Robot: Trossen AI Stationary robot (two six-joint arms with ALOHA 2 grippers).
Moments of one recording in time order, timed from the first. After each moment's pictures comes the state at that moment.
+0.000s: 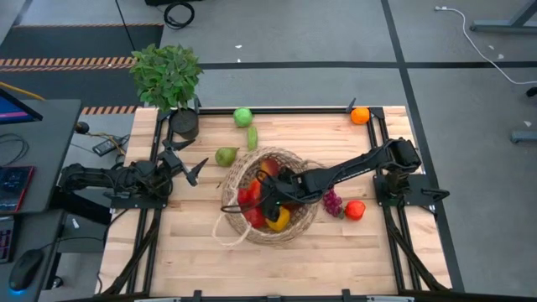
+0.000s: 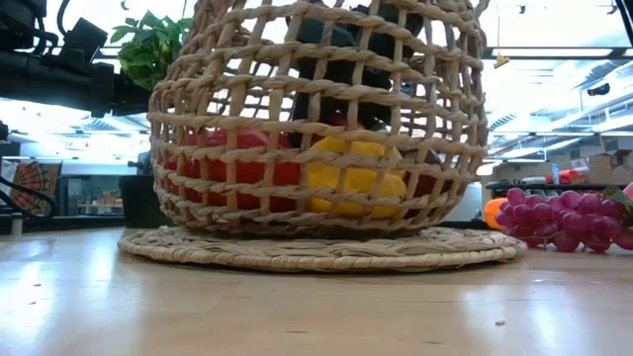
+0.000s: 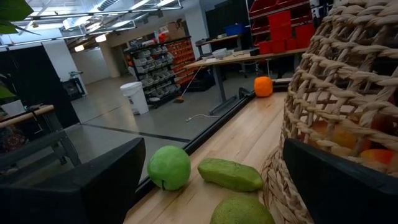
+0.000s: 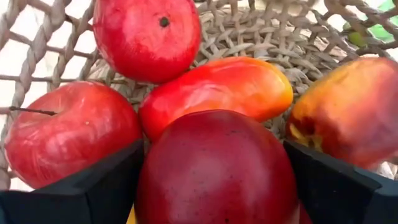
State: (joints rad) left arm -0.08 0.05 0.01 0.10 -0.75 0.25; right arm 0.20 1.89 1.40 -0.49 0.32 0.52
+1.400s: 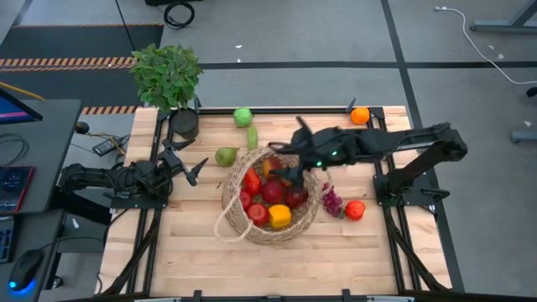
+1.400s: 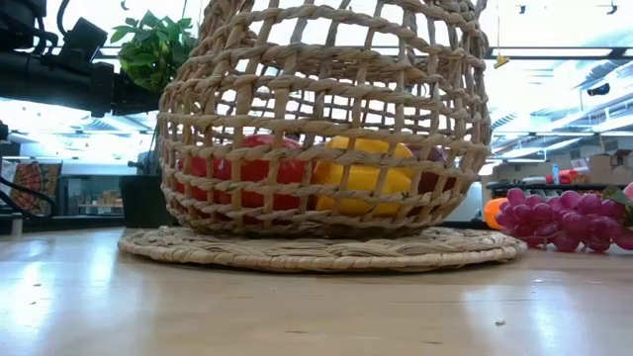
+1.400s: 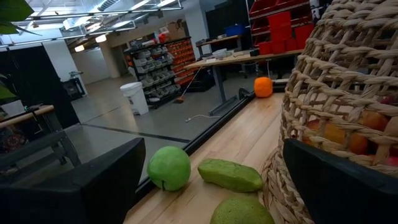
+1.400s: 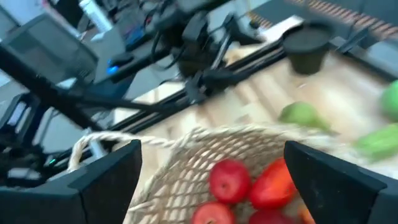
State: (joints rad) left arm -0.08 0.05 0.01 0.10 -0.75 0.25; right arm 0.13 1.44 1.47 -0.46 0.20 0.52
